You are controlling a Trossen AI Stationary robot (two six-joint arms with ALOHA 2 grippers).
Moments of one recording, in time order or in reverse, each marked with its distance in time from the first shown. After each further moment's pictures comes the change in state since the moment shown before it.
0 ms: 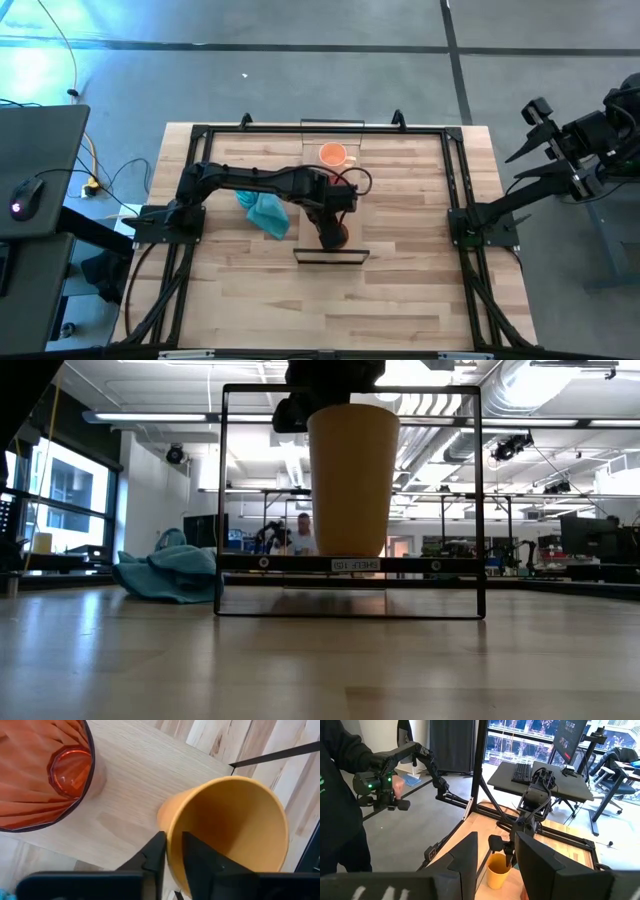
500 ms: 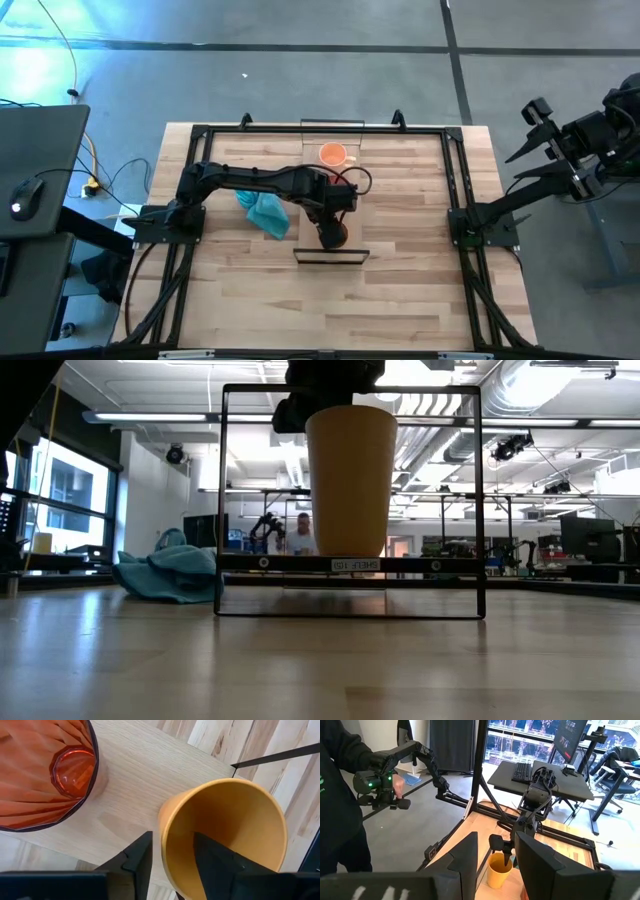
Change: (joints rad) left arm 0.000 0.000 0.000 -0.002 -0.002 -0.001; right arm 0.000 0.000 0.000 -0.004 0.000 -0.001
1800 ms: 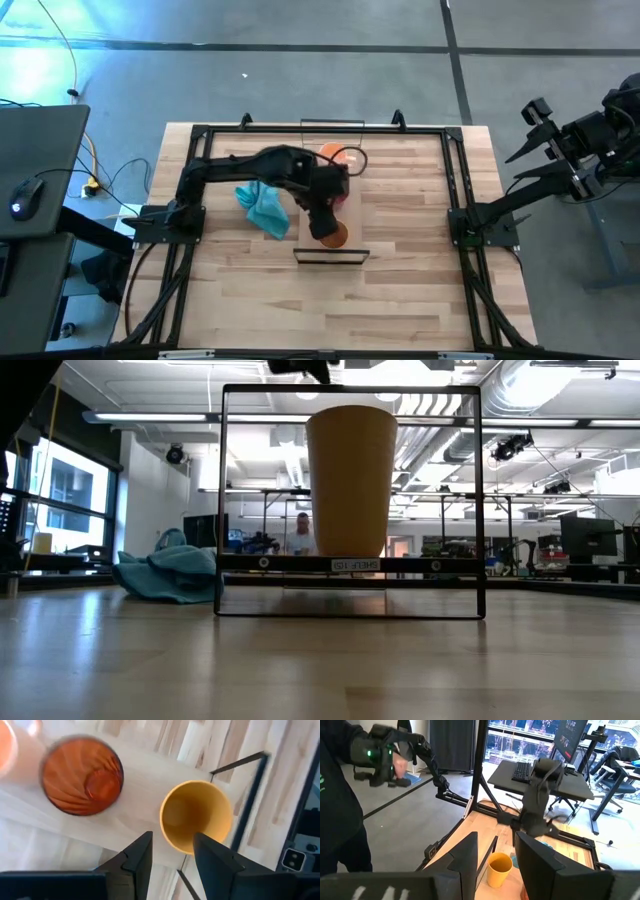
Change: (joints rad) left arm 0.000 -0.002 0.328 -0.264 -0.029 0.075; right arm 0.000 0.000 0.000 -0.004 0.000 -0.002
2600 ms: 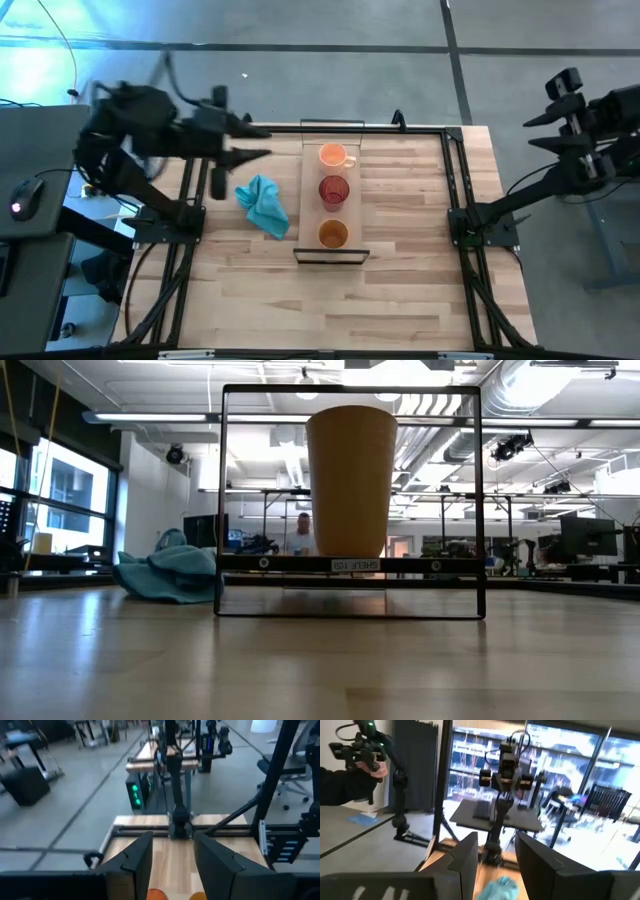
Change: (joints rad) left arm -0.102 -0.580 -0.022 0.379 -0.283 0.422; right arm 0.000 -0.047 0.000 0.205 0.184 -0.006
